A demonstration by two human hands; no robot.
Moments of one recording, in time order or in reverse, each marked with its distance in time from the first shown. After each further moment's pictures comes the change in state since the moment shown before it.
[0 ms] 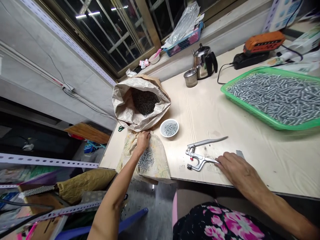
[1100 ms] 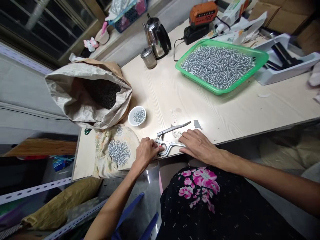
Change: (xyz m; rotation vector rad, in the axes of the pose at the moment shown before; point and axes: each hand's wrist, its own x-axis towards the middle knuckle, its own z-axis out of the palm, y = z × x) left_hand -0.105 0.154 -0.017 -0.166 -0.394 0.184; right_hand 0.006 -0.021 -0.041 0.111 -0.339 0.043
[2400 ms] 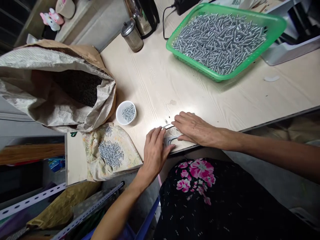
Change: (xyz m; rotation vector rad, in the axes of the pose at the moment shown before) left_hand -0.007 0.038 0.026 -0.103 0.278 0.490; right_hand 0.031 0.036 -0.015 -0.049 -0.118 -0.053
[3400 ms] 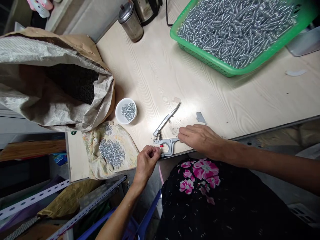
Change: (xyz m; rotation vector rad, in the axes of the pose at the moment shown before) left_hand -0.027 -0.022 -0.011 -0.517 -0.210 -0.775; right_hand -0.014 -0.017 0.014 0.087 0.023 -0.053
